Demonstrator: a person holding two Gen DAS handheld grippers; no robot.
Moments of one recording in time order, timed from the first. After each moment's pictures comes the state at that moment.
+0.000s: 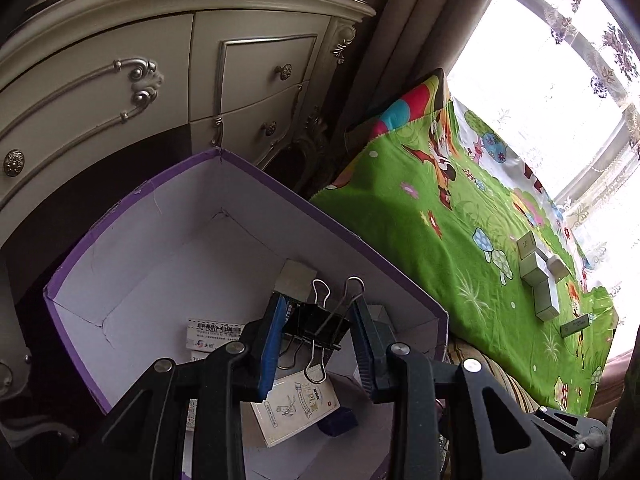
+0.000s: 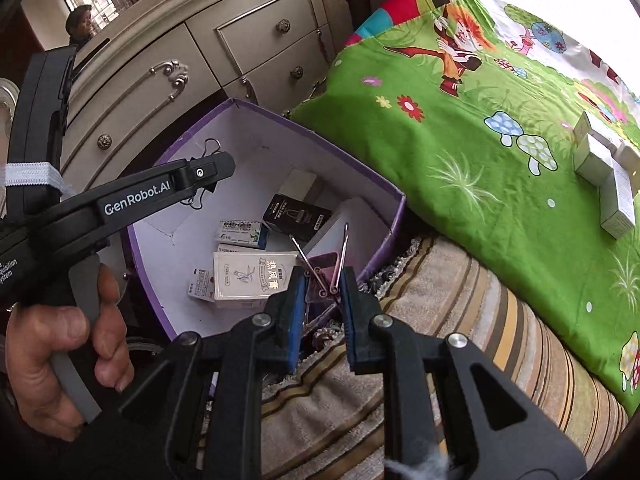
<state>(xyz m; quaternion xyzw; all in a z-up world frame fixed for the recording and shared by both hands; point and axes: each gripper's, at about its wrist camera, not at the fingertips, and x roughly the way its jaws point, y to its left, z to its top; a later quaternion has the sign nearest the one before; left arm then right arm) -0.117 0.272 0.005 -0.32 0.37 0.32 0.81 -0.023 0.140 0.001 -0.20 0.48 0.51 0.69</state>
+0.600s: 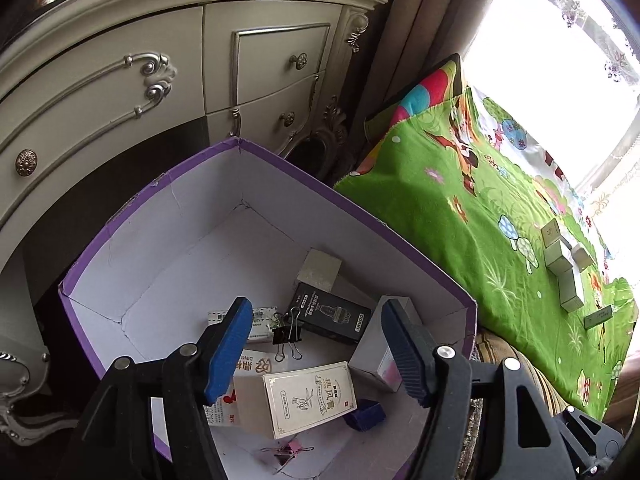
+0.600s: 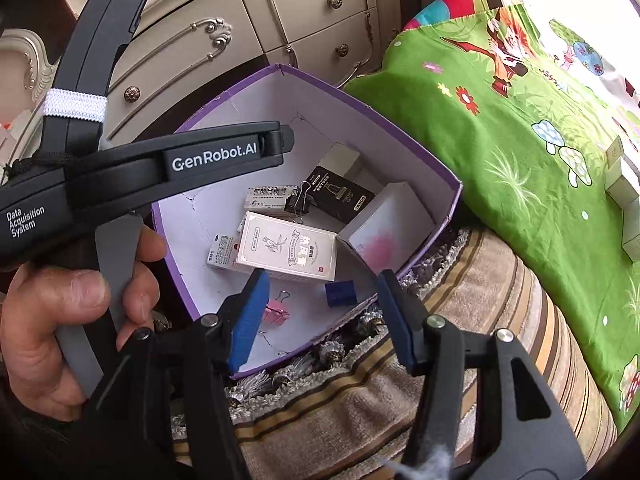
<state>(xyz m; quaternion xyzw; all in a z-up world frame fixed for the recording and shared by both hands) -0.113 0.268 -0.003 -0.29 0.40 0.35 0.80 -0.042 0.137 0.001 -0.23 0.46 0.53 0.67</state>
